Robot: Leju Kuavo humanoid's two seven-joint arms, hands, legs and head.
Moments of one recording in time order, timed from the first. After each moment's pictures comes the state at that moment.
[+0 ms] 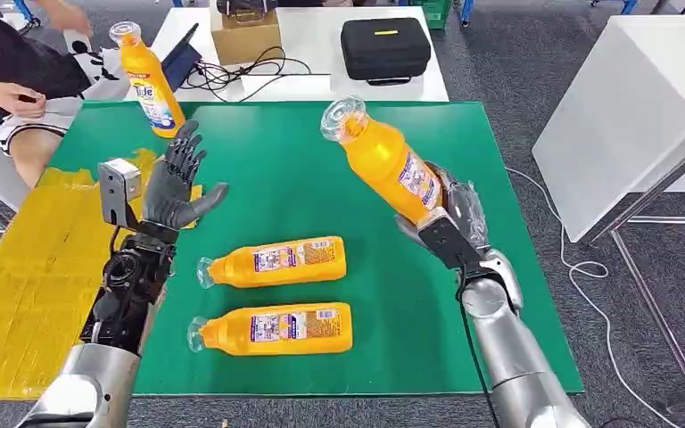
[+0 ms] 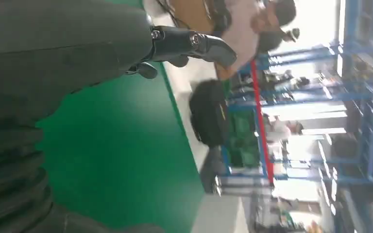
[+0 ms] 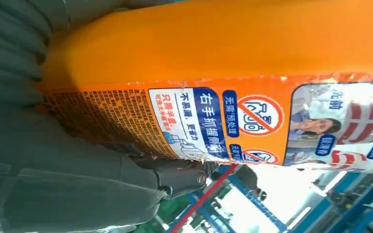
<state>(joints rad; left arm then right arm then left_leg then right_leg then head) -0.49 -0.07 0.06 -1.11 -0.08 -0.36 -0.41 -0.47 0.10 0.19 -1.08 0.52 -0.16 -0.41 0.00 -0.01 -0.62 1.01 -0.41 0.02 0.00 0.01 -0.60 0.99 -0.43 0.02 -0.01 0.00</state>
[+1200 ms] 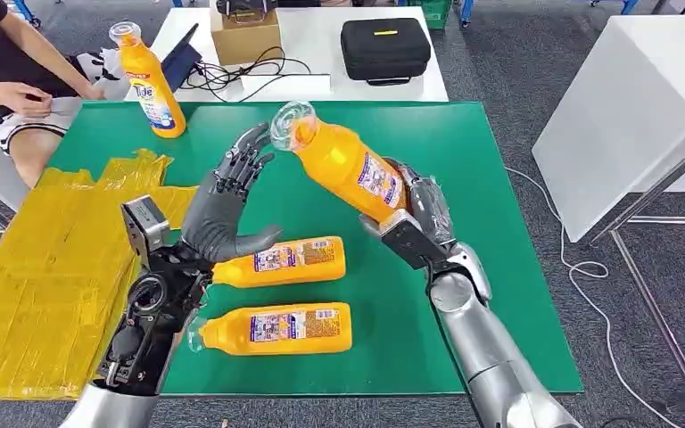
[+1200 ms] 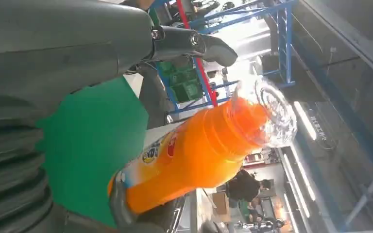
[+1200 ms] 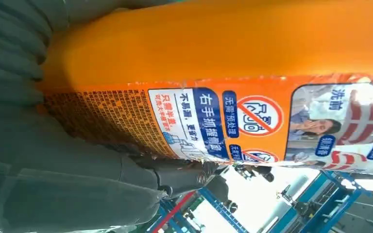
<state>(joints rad) -0.36 -0.10 -0.22 -1.47 -0.03 -0.40 -0.41 -0.52 0.16 0.28 -1.00 0.51 -0.21 -0.46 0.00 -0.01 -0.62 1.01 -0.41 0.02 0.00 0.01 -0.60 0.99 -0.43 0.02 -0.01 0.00</state>
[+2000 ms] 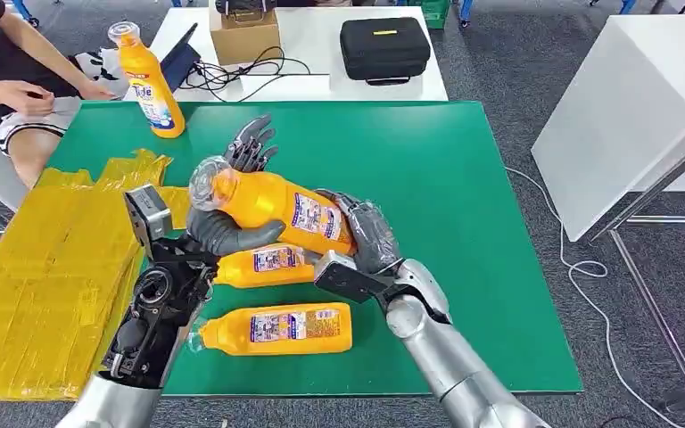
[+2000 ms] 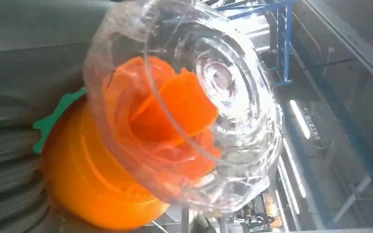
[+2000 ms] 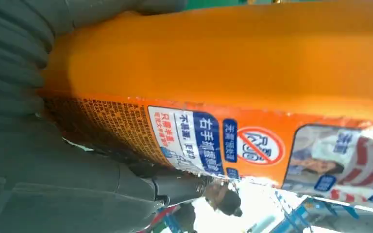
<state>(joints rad) -0.39 -0.10 -0.24 -1.44 0.02 -0.38 -0.40 -0.50 0.22 0.51 -0.94 0.61 -0.21 -0.45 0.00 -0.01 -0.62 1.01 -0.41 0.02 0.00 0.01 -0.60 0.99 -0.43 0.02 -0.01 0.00</state>
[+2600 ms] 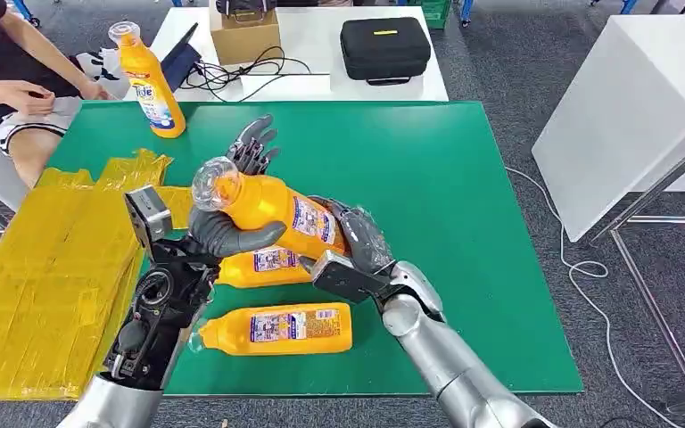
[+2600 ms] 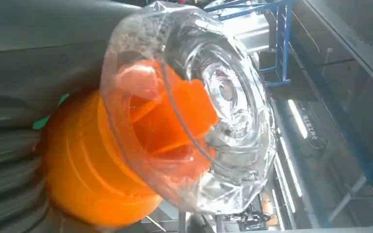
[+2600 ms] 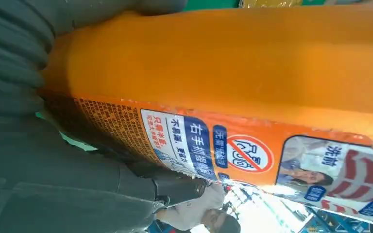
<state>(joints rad) -0.39 -0.10 -0.25 -1.44 0.02 -0.38 -0.40 -0.53 0.23 0.54 -0.88 0.53 -0.17 -0.48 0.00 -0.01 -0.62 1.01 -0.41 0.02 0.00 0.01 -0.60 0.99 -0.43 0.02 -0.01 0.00</state>
